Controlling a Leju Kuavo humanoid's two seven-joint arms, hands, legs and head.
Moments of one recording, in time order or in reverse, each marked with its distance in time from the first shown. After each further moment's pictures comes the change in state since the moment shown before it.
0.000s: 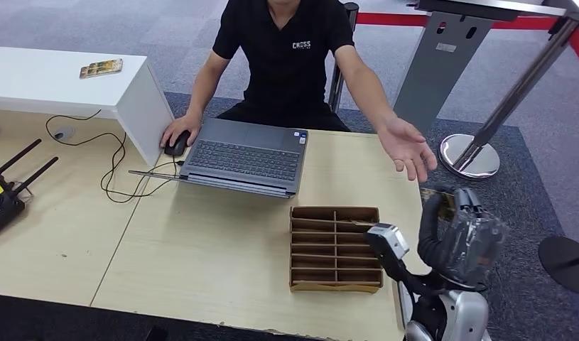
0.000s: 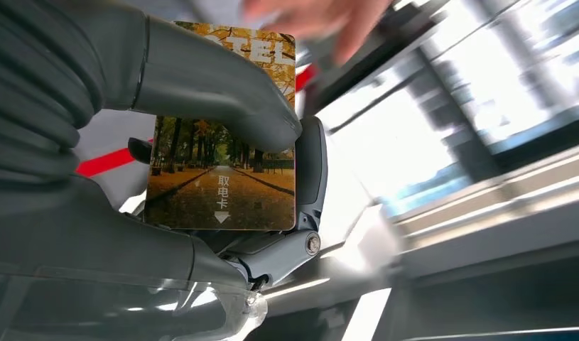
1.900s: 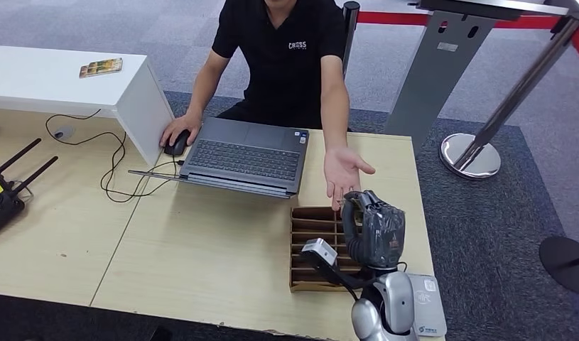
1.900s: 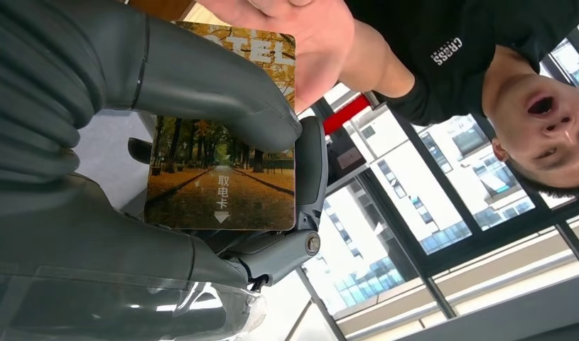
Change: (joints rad) left arm -0.002 0.013 -0.084 0.000 0.049 0.000 -0.023; right arm -0.077 0.387 -0.192 0.418 -0.121 0.000 -0.618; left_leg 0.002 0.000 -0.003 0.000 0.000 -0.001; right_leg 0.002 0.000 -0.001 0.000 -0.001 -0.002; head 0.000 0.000
